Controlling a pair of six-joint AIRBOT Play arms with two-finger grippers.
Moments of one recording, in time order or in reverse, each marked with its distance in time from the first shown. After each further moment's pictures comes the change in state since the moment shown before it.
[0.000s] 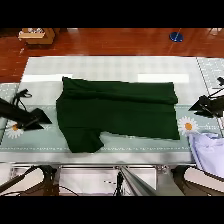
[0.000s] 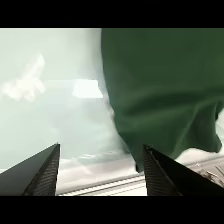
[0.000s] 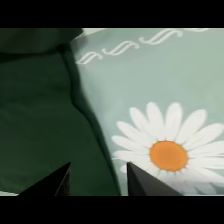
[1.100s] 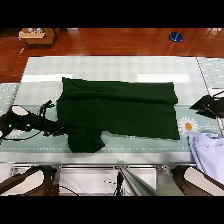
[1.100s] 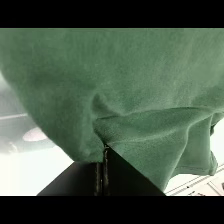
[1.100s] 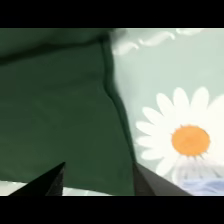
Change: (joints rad) left arm -0.219 -0.022 -0.274 -0.204 0.319 0.058; right arm -0.023 0.139 -0.058 0.034 0.039 0.000
